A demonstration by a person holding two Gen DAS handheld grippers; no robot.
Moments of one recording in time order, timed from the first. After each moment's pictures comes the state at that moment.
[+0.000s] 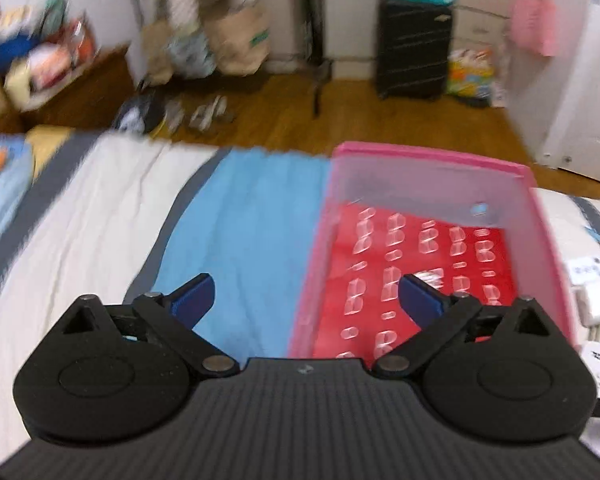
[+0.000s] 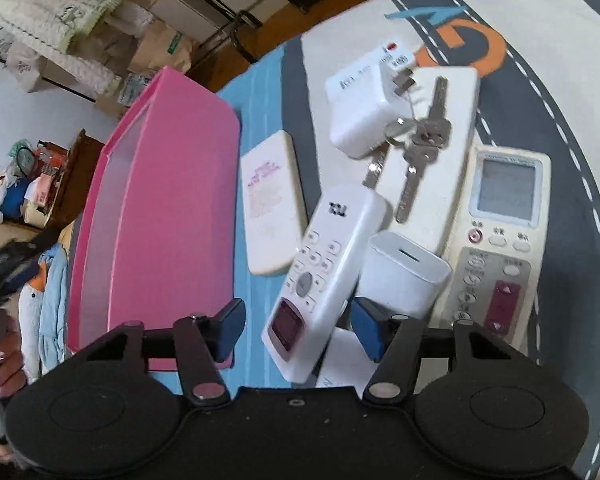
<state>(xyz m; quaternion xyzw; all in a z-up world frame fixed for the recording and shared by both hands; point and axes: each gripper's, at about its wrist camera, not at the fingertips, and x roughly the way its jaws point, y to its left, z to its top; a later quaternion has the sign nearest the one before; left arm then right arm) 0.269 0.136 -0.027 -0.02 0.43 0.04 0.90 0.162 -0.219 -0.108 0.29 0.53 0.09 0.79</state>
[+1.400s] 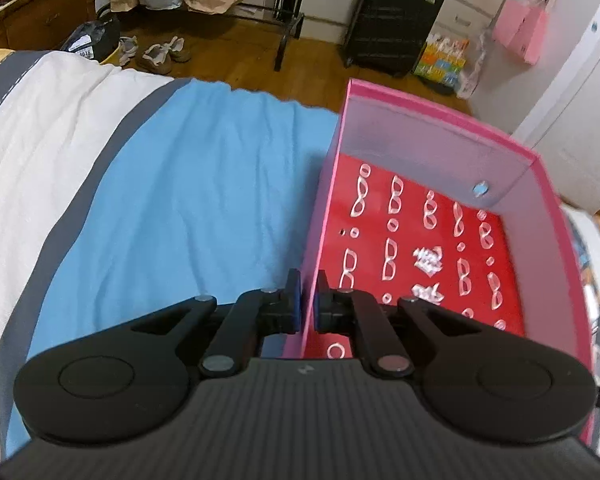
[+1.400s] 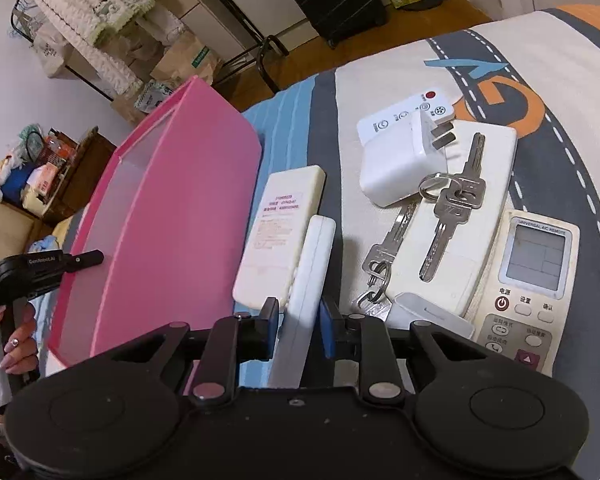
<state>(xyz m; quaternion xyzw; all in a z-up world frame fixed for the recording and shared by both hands) 0.297 0.172 -0.098 -0.10 0.47 -0.04 0.88 0.182 -0.207 -0.117 0.24 0.49 0.10 0.83</state>
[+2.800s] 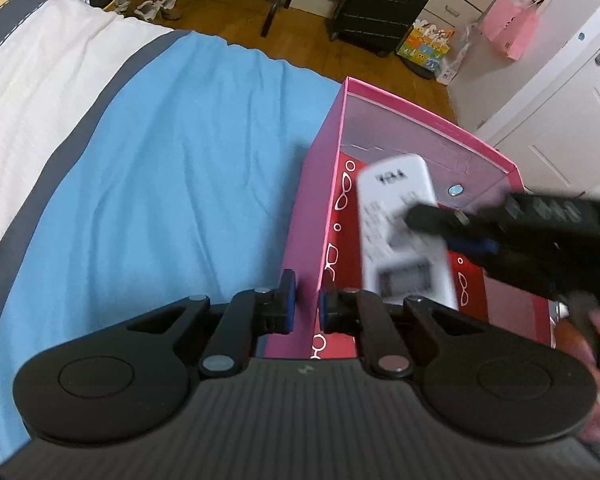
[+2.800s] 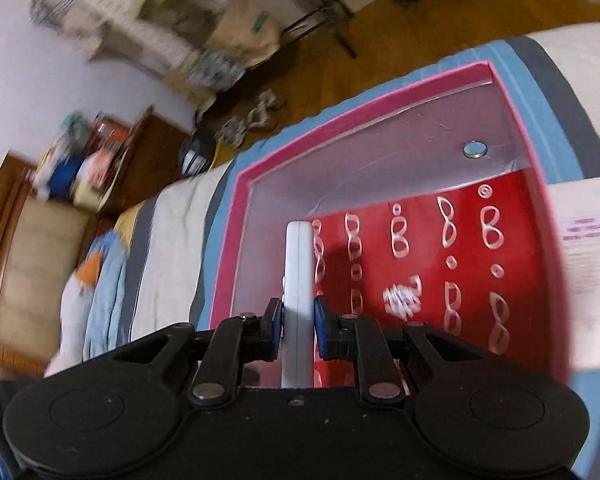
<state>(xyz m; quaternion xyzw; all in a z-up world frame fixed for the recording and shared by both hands) 0.253 0.191 -0.091 -0.17 0.50 -0.07 0.85 0.291 -0.034 -0.091 0.32 0.50 0.15 0.79</state>
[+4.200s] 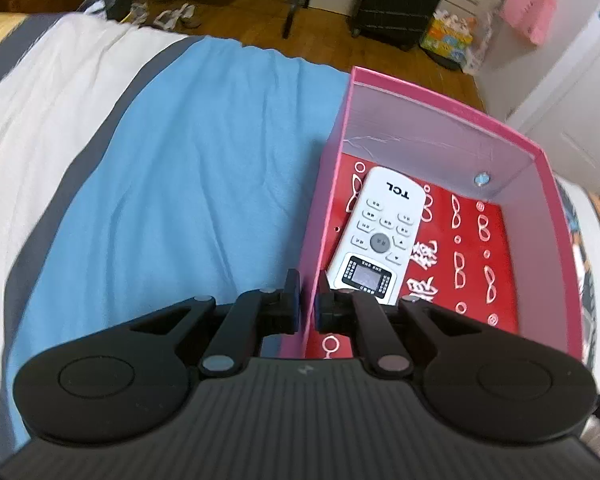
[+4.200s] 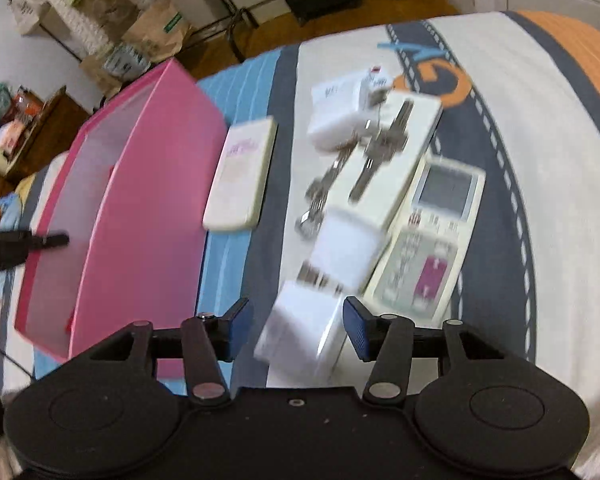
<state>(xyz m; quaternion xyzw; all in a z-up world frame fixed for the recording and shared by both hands) 0.251 0.172 -0.092 -0.13 0.51 -0.03 0.85 0.121 -0.209 -0.091 0.17 0.53 0.06 0.83</state>
